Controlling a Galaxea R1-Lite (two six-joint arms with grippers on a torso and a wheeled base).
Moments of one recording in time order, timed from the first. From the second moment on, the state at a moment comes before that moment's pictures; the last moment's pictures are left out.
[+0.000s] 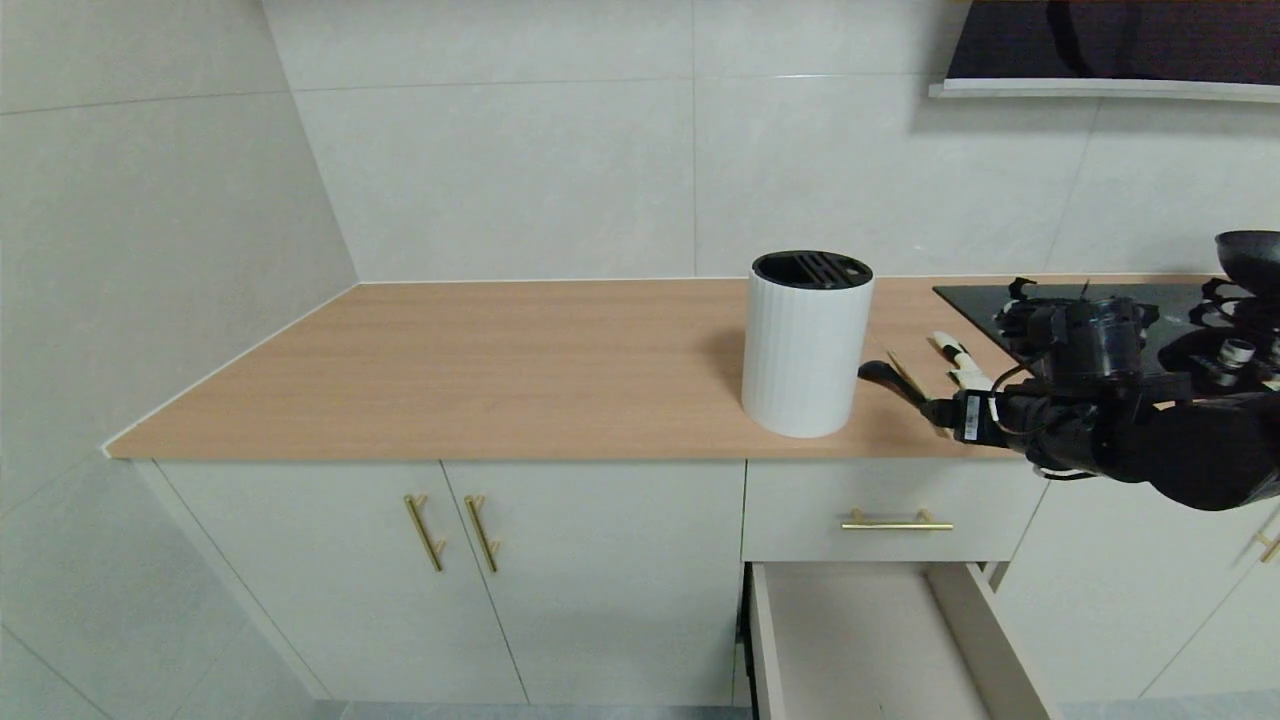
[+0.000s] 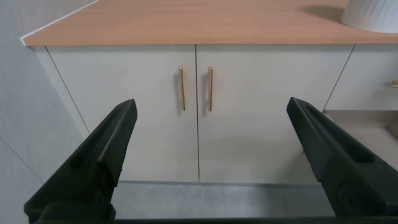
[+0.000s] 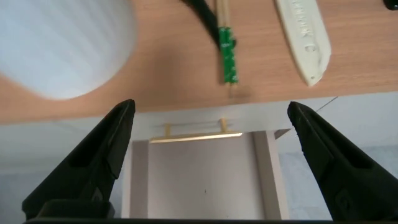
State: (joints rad) left arm 0.00 0.00 0.00 0.00 0.02 0.00; right arm 0.21 1.89 -0.98 -0.41 -0.26 0.20
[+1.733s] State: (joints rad) left arm 0.00 0.00 0.00 0.00 0.02 0.00; right arm 0.17 2.16 -1.09 -0.65 -0.32 0.19
